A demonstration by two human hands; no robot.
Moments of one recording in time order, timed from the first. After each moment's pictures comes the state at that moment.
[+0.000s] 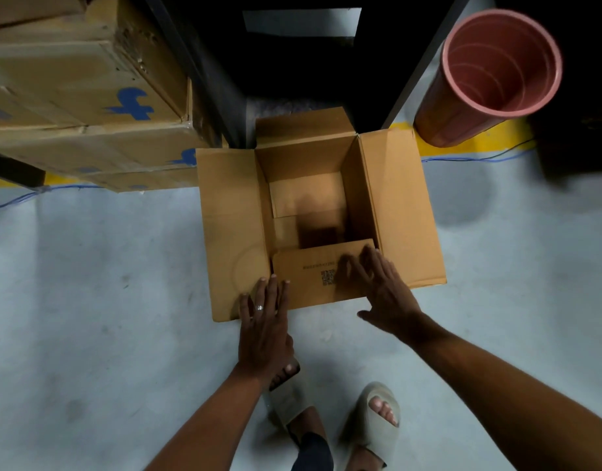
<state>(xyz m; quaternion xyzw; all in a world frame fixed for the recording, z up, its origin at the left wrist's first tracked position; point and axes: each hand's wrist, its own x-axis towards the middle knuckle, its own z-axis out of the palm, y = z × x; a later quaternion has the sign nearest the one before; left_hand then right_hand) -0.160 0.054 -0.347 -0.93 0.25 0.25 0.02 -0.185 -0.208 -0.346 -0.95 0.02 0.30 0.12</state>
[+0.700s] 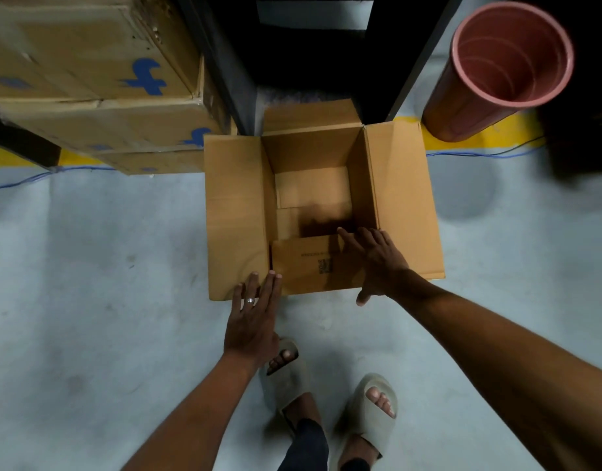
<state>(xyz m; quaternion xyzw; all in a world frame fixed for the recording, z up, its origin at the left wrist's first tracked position) -0.181 0.087 -0.356 -0.93 0.28 0.25 0.03 -0.150 -0.212 -0.358 -0.94 -0.04 0.35 0.03</state>
